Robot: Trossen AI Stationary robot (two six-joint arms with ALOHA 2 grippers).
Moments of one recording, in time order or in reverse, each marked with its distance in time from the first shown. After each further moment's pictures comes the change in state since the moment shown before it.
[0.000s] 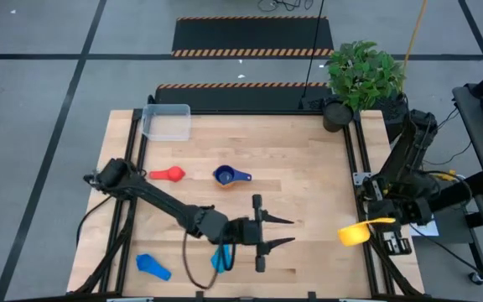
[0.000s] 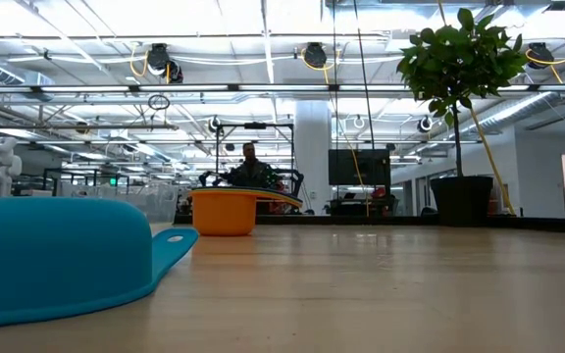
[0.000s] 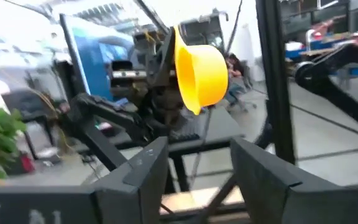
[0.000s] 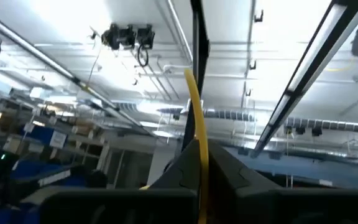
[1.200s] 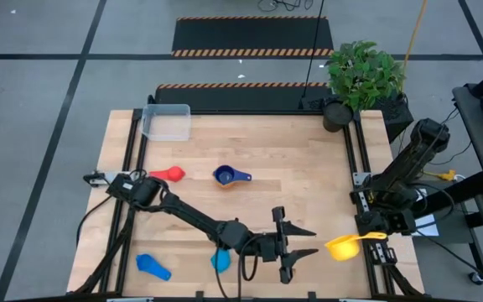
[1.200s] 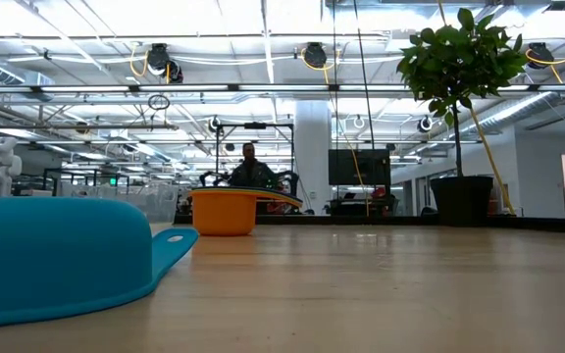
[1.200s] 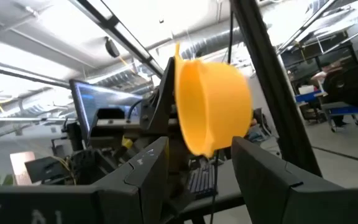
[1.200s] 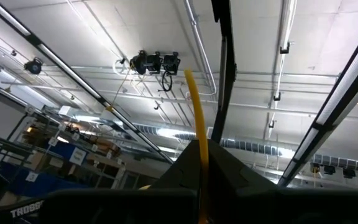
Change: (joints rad) left arm 0.017 0.358 0.307 0.331 0.082 0.225; right arm -0.207 0.216 -0.012 0.190 -0.312 0.123
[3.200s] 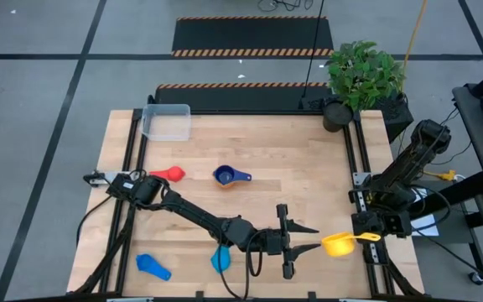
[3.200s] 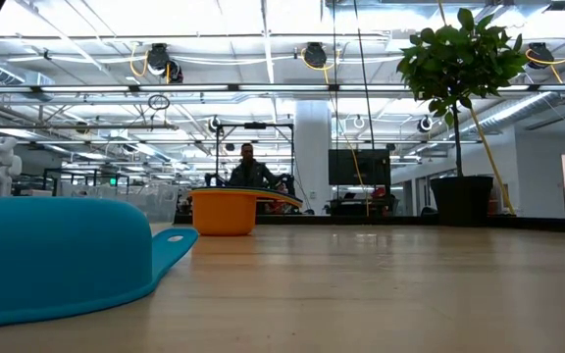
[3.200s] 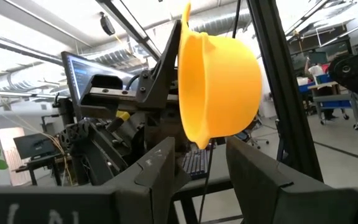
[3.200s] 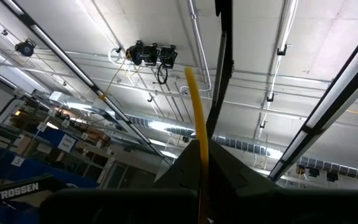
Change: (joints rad) left arm 0.024 0.000 0.000 -0.080 -0.004 -0.106; right arm -0.026 0.015 0.001 -0.005 0.006 -0.056
